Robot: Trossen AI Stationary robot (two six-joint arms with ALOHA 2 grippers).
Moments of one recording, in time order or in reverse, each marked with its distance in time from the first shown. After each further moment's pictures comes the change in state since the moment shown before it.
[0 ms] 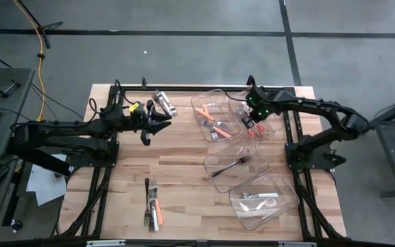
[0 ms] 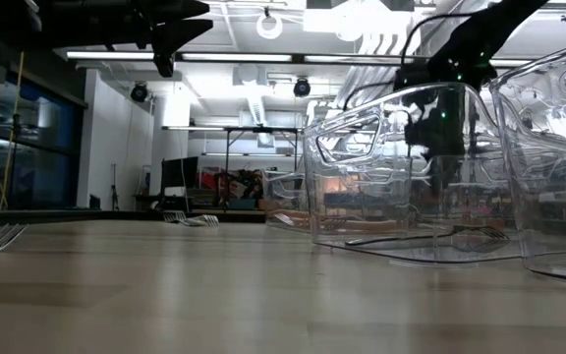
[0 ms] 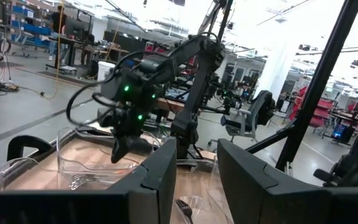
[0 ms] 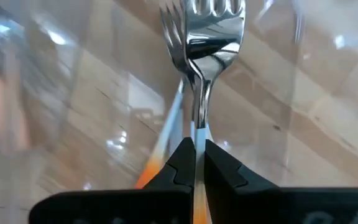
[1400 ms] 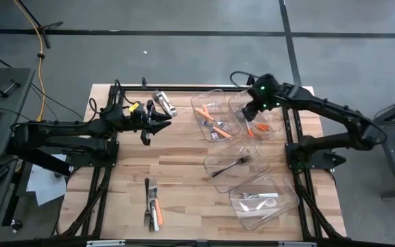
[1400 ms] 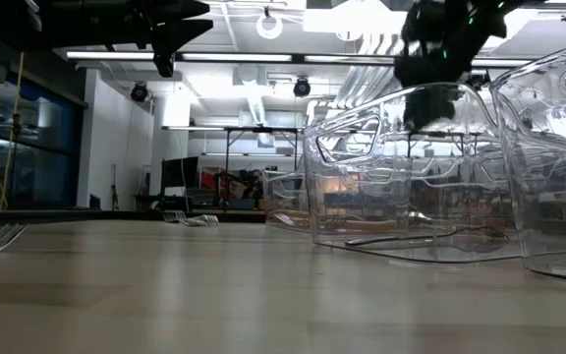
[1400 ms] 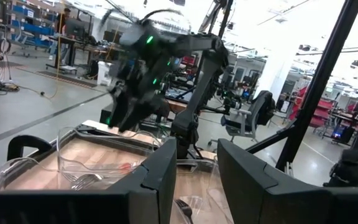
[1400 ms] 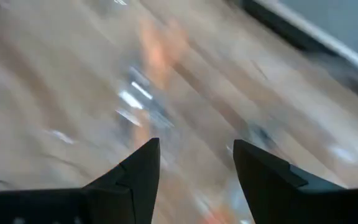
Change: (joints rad) left arm 0.000 0.000 0.001 -0.001 0.000 -0.002; right arm 0.028 -0.209 0.144 0.020 -0.164 -0.082
